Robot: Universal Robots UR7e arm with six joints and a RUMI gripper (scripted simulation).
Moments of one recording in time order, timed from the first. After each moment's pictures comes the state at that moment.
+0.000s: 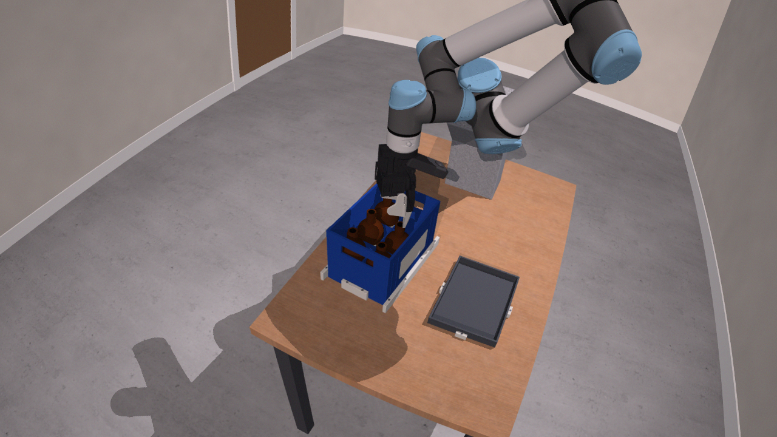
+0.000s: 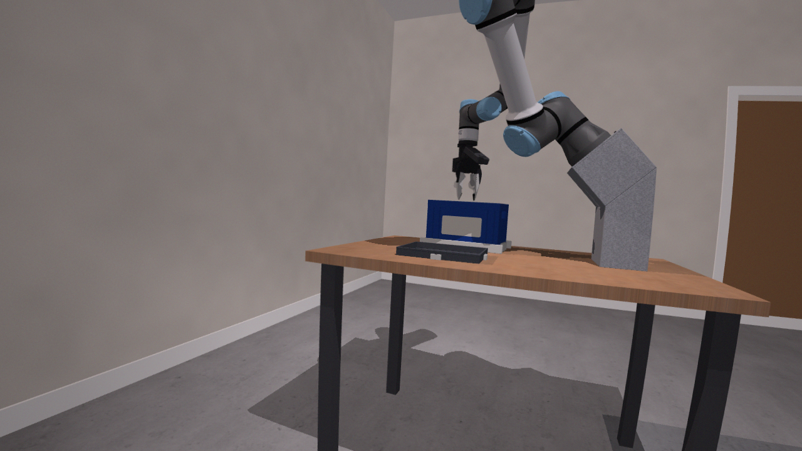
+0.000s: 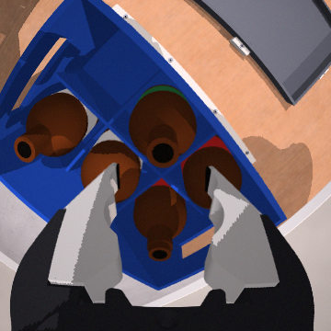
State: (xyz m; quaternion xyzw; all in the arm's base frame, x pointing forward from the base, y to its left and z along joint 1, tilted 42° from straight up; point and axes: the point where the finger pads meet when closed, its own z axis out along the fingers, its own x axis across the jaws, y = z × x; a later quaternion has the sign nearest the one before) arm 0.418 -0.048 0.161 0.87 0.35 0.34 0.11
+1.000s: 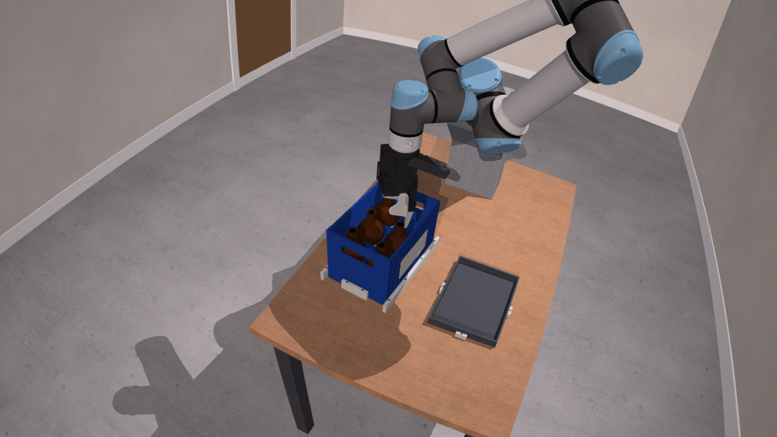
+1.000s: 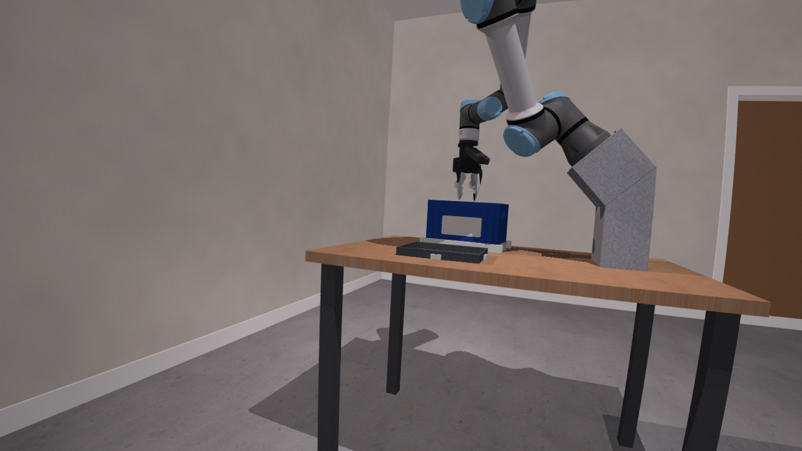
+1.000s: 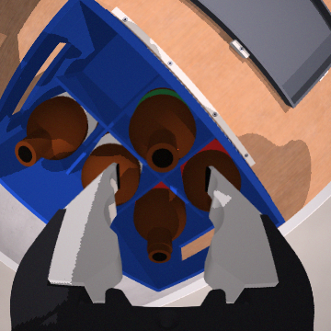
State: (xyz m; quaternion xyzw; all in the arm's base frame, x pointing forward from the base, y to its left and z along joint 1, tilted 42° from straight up) arm 0.416 -0.045 0.159 0.87 0.35 0.34 0.11
